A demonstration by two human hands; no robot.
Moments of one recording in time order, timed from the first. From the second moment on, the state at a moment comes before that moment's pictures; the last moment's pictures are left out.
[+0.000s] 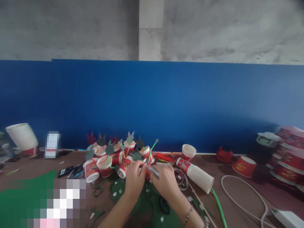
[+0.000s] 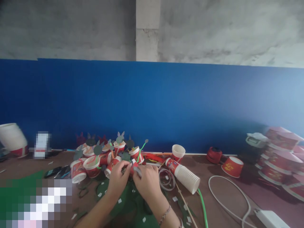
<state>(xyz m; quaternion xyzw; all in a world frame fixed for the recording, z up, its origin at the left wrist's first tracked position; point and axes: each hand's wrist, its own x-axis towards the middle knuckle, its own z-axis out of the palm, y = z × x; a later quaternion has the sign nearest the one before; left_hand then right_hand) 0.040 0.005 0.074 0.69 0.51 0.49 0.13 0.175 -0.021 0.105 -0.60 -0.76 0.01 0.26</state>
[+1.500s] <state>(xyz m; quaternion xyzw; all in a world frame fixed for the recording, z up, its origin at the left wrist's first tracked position) 0.042 0.008 0.065 0.71 0.52 0.43 0.21 0.209 0.022 0.072 -0.56 -0.55 0.32 0.53</state>
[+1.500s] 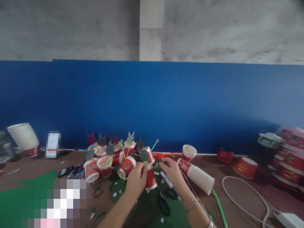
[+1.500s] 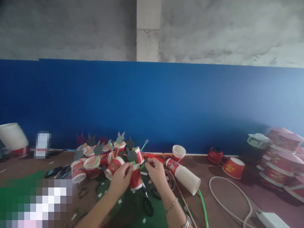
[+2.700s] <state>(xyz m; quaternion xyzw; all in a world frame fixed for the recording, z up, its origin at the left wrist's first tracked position) 0.056 -0.017 0.078 0.84 0.41 0.32 0.17 0.232 0.014 0.102 -0.50 -0.45 0.46 0.59</state>
